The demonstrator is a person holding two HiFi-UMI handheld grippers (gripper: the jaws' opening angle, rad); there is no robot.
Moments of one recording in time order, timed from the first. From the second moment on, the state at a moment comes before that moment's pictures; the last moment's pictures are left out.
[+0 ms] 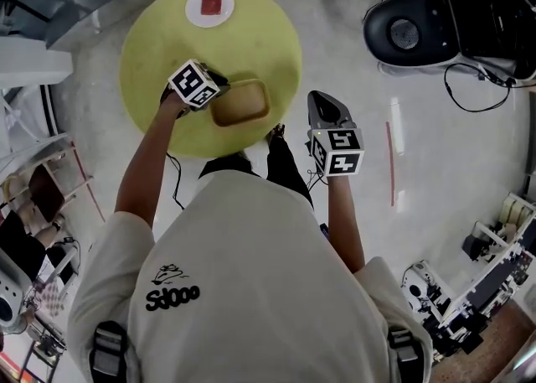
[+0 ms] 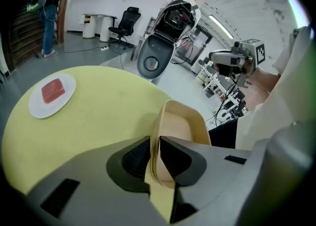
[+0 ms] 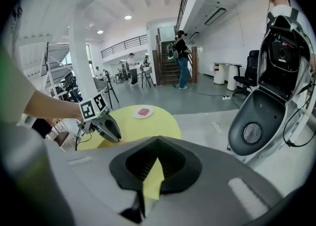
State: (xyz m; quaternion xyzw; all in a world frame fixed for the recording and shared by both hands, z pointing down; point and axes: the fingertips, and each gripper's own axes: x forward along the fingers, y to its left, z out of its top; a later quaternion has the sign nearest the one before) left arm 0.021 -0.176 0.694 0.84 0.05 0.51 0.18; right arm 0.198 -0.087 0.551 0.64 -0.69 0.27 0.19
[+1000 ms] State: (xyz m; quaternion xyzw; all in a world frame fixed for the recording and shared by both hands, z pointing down) left arm -0.065 -0.232 0.454 0.89 -0.42 0.13 0.10; right arm 0.182 -0.224 0.437 0.49 -0.85 0.09 0.18
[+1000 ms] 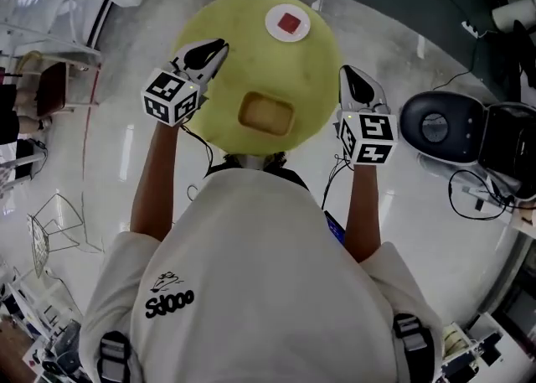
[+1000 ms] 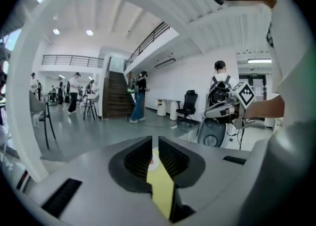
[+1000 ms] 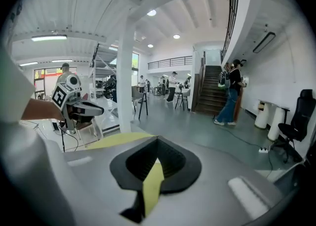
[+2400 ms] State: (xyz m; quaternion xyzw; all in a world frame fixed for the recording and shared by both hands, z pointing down) left arm -0.115 -0.218 0.303 0.86 -0.49 0.13 -0.07; right arm 0.054 -0.225 0.300 0.43 -0.89 -0.07 0.13
